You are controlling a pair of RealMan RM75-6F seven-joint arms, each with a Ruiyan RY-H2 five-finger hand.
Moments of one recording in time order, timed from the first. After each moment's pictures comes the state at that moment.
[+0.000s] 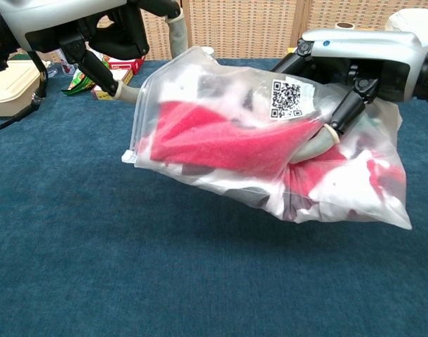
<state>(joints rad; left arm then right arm) -0.78 -1.33 -0.11 -1.64 1.73 1.13 0.01 0.82 -1.29 0.00 -1.59 -1.68 1.04 0.68</state>
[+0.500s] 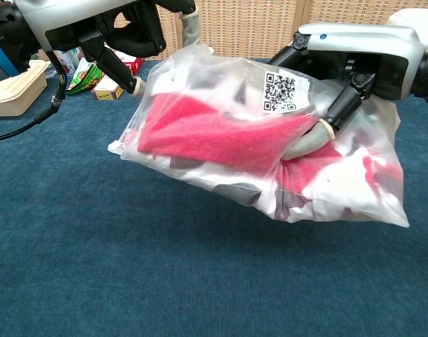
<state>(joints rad) -0.80 -1.39 -0.12 -1.60 1.72 1.15 -0.04 0.82 -1.29 0.01 -1.62 -1.68 1.05 0.69</state>
